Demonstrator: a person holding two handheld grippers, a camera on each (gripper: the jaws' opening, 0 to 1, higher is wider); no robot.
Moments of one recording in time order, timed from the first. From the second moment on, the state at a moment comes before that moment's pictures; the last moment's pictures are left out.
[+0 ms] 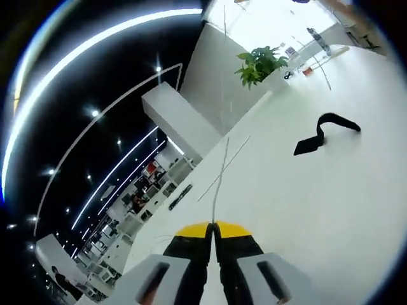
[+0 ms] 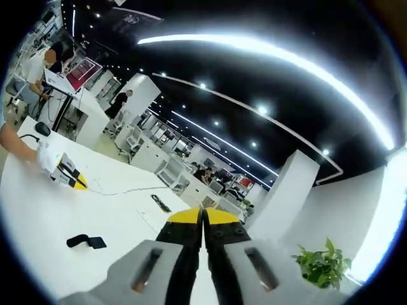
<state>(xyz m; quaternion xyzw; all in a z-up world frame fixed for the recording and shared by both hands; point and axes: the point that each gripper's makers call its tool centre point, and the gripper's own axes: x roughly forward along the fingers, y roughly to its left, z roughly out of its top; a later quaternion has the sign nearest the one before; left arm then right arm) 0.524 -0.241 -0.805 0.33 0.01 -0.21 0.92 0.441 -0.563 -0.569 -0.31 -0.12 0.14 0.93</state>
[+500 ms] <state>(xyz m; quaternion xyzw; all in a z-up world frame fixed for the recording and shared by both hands) 0.479 -0.246 -0.632 0.31 -0.13 -0.24 0.91 0.435 -0.551 -0.570 -0.29 -0.14 0.16 0.93</state>
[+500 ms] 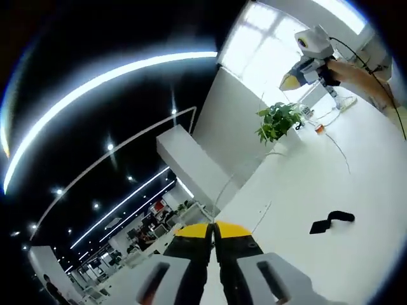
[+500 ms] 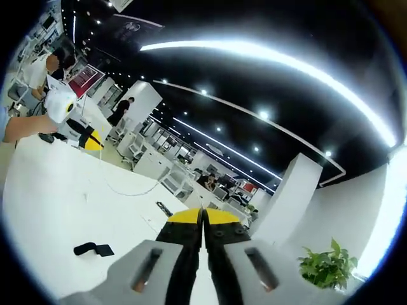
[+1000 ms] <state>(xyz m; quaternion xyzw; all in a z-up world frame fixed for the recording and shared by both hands) 0.433 -0.247 -0.504 0.27 -0.27 -0.21 0.90 0.415 -0.543 -0.551 -0.30 -0.17 0.16 0.92</state>
